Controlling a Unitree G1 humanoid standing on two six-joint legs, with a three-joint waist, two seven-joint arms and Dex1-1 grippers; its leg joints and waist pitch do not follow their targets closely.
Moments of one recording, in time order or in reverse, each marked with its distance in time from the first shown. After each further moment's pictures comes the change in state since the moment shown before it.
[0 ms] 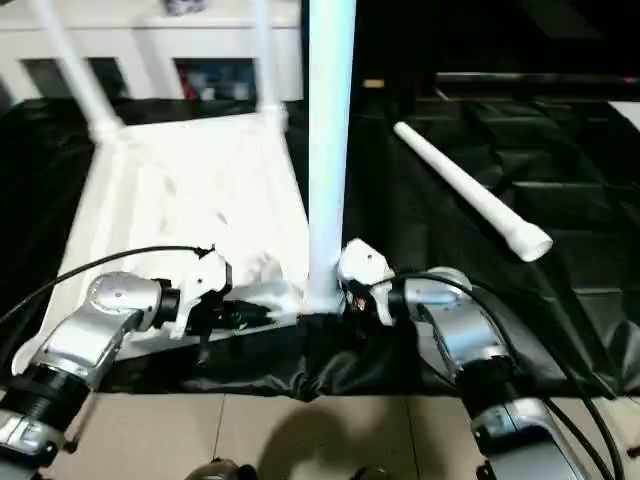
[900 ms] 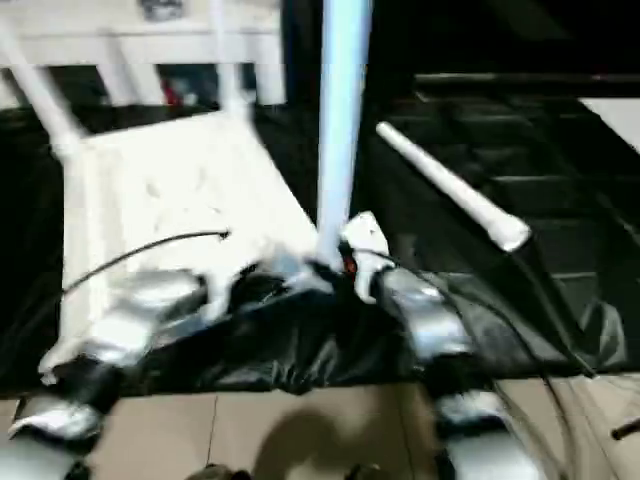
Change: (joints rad) left arm -0.103 -0.225 0.027 0.135 0.123 0.076 0.467; right arm -0.073 0.267 -0.194 0.185 -0.051 0.094 -0.779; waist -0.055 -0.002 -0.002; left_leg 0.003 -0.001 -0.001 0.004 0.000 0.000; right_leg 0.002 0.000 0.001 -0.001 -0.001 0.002
